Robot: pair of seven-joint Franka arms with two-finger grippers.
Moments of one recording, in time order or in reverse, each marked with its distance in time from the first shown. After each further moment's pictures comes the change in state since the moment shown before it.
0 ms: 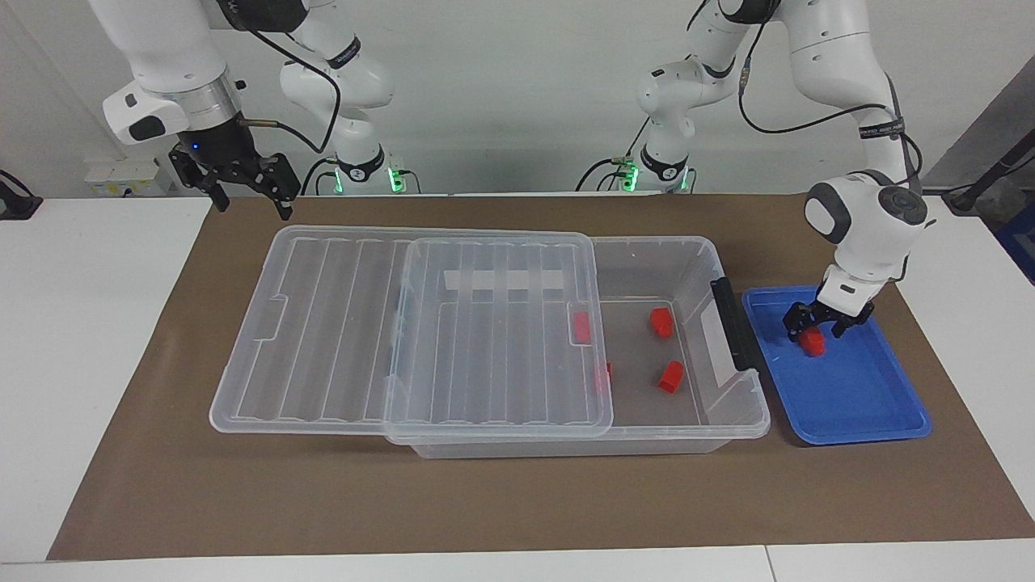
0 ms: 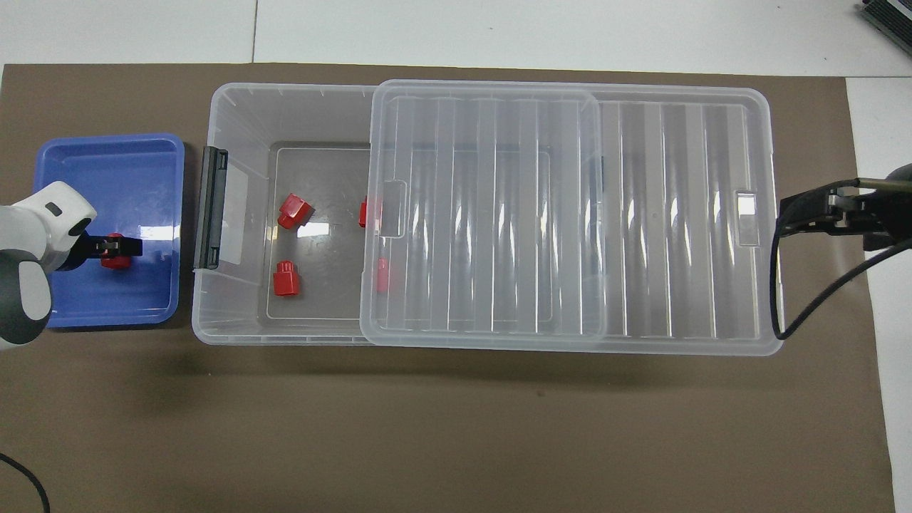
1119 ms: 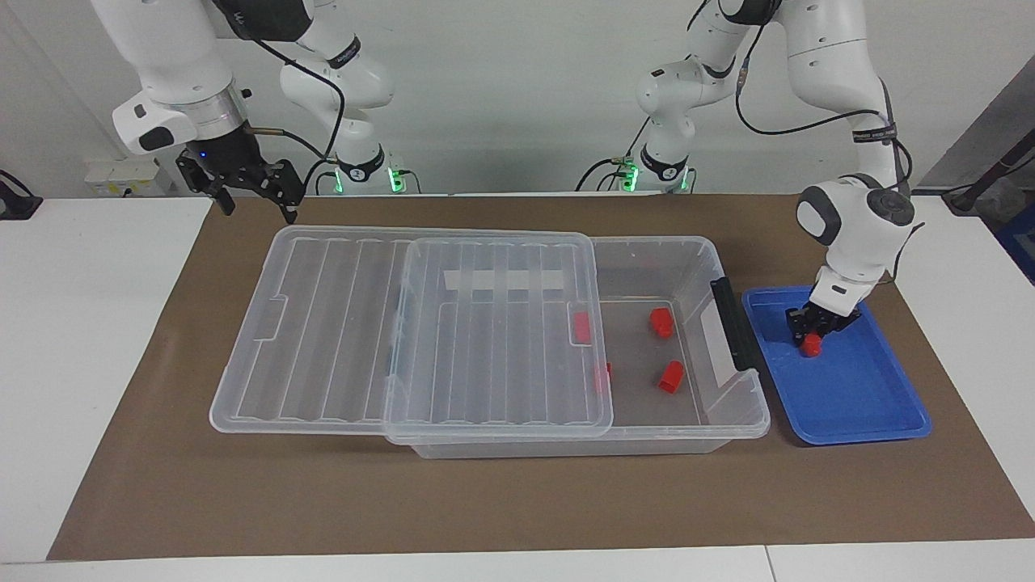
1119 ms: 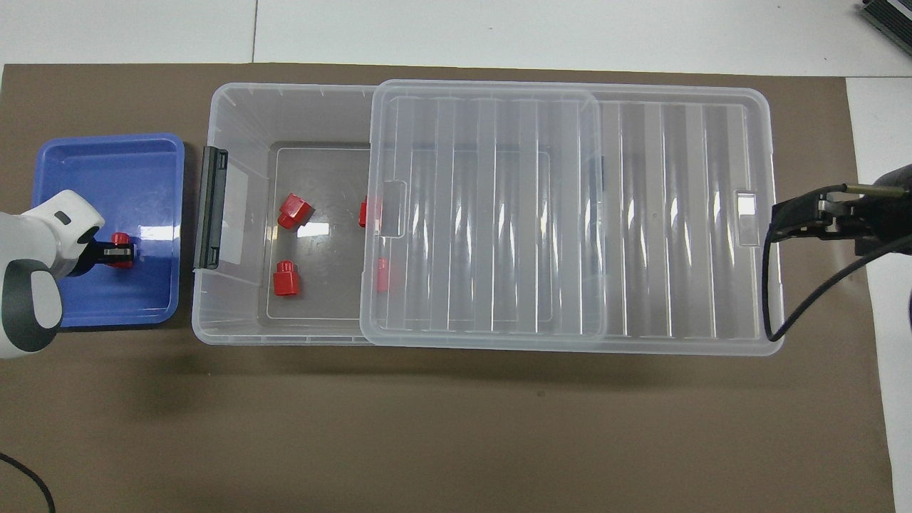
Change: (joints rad) left arm 0.001 0.002 -0.001 -0.037 0.000 0.051 0.004; right arm 0.000 -0.003 0.001 -0.024 0.000 0.010 0.000
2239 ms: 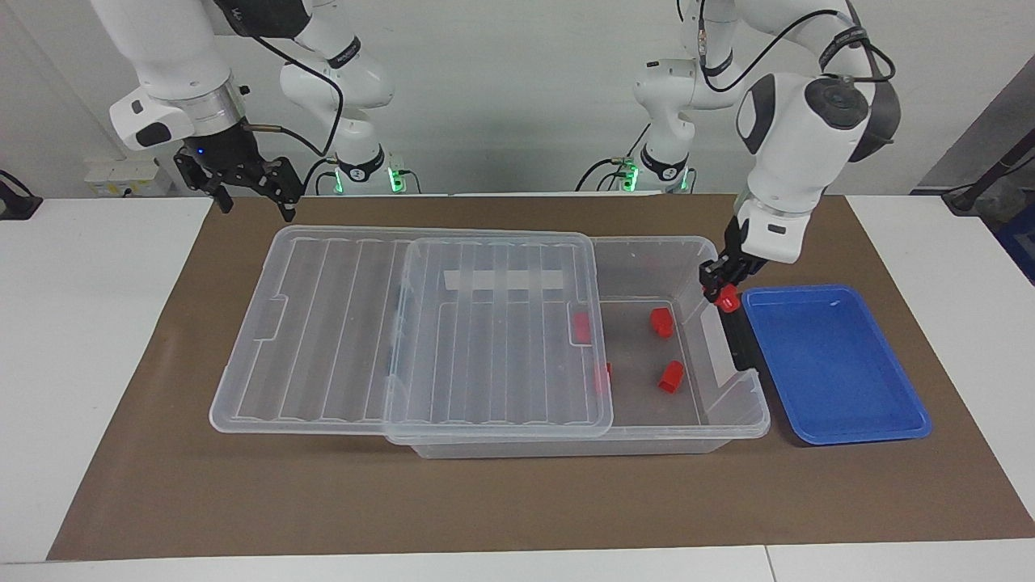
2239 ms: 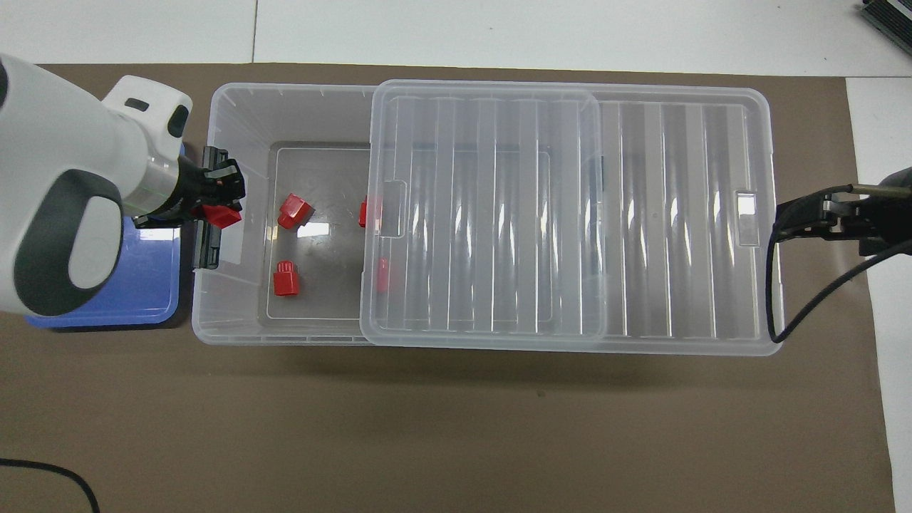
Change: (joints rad) left arm -0.408 -0.133 -0.047 0.381 -0.089 -0.559 -0.823; right arm -0.002 -0.006 -0.001 0.000 0.000 0.000 0.000
